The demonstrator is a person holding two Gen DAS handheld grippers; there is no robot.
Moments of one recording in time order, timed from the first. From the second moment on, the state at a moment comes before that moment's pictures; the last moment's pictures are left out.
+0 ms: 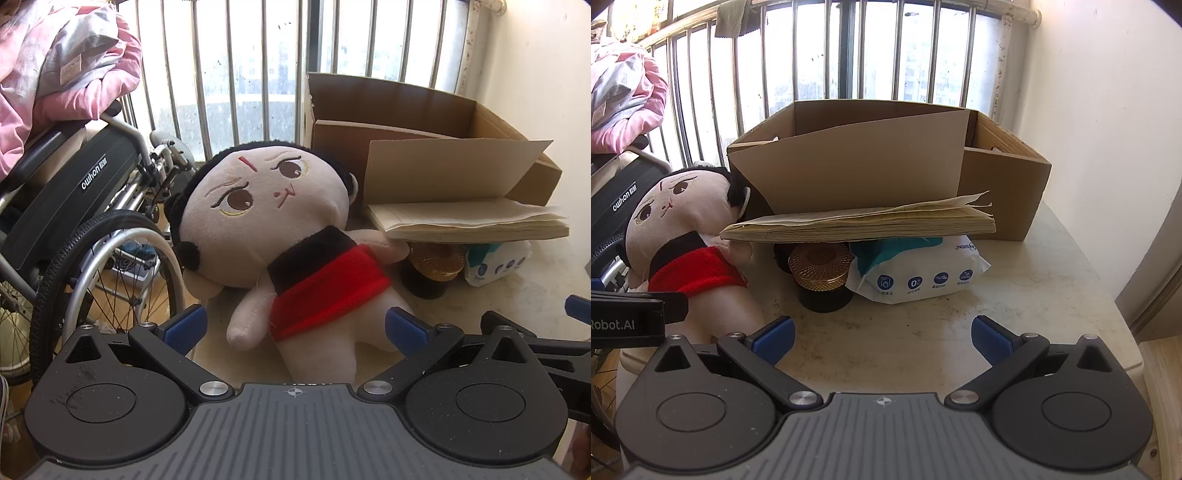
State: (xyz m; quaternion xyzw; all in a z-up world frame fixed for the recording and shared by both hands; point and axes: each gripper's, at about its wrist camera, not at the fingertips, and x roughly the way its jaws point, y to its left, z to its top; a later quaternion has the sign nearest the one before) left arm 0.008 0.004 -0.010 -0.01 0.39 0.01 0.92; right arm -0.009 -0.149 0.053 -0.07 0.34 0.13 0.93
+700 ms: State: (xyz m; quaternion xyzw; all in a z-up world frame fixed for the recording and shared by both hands) left arm 0.015 -0.005 -0.005 0.00 0.39 0.02 0.92; right arm -0.002 -0.161 0.062 -0.06 0.32 0.13 0.94
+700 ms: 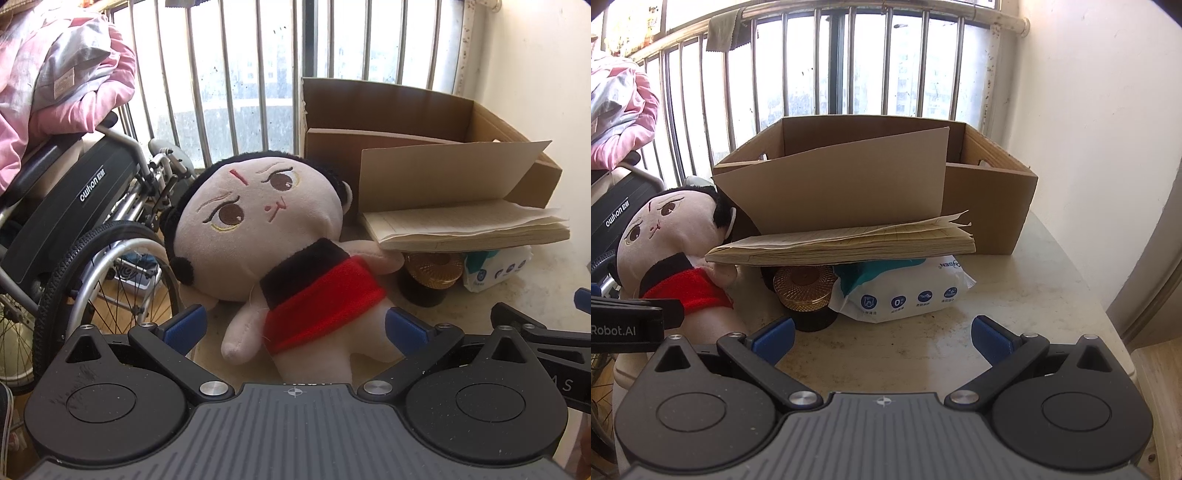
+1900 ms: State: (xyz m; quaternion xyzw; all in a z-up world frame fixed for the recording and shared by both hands) left arm 0.095 -0.013 0.016 -0.04 0.30 -0.17 0.94; right arm 0.080 -0.234 0.046 0.05 0.25 0.20 0.95
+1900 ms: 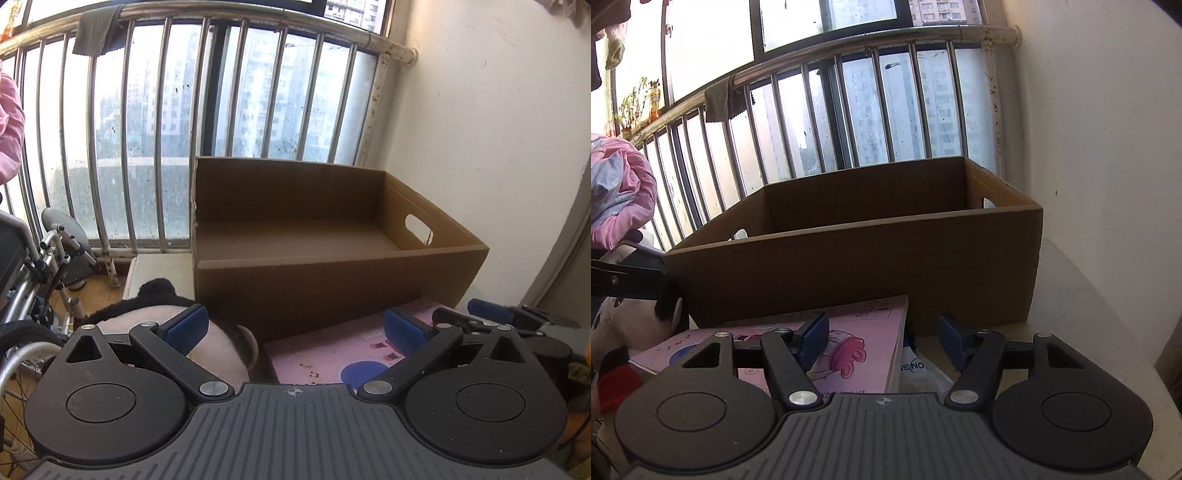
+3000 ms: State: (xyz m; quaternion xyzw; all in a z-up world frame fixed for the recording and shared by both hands) left arm 0.077 -0.070 -0.018 0.02 0.41 -0.19 0.89; right arm 0.090 -0.273 0.020 0.15 0.28 0.27 0.91
